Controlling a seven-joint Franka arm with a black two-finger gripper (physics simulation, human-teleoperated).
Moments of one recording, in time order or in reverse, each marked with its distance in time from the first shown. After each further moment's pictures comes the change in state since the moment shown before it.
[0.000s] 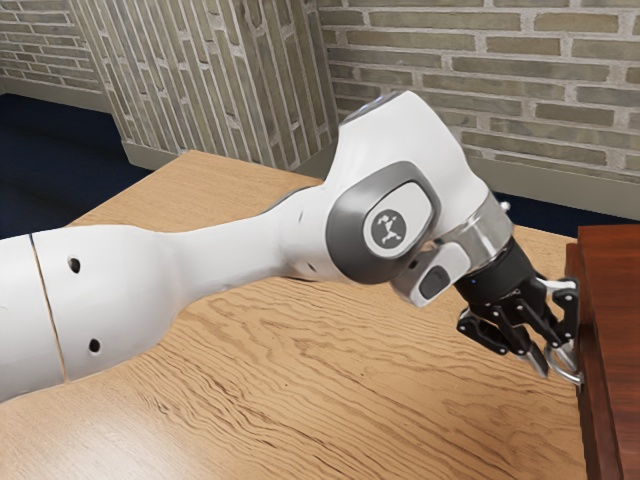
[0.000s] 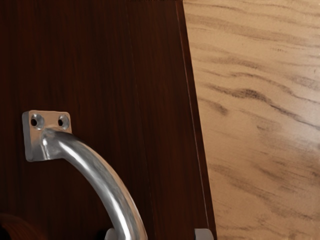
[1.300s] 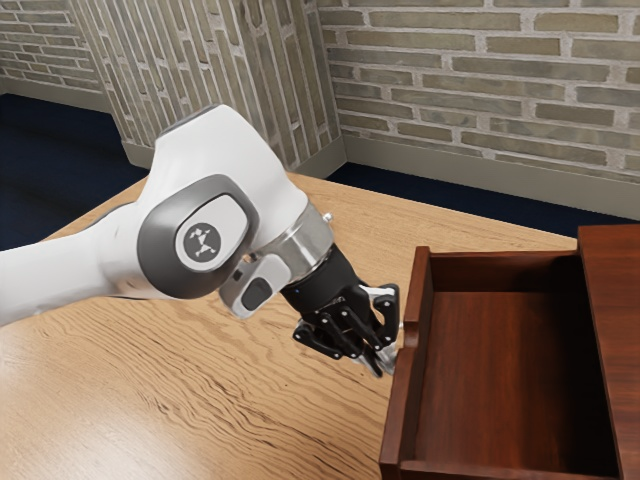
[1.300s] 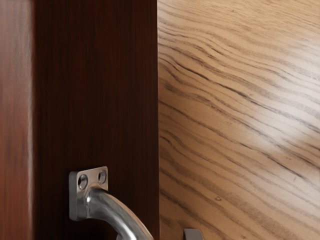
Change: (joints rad) arm 0.090 -0.430 0.095 -0.479 0.017 -0.006 0.034
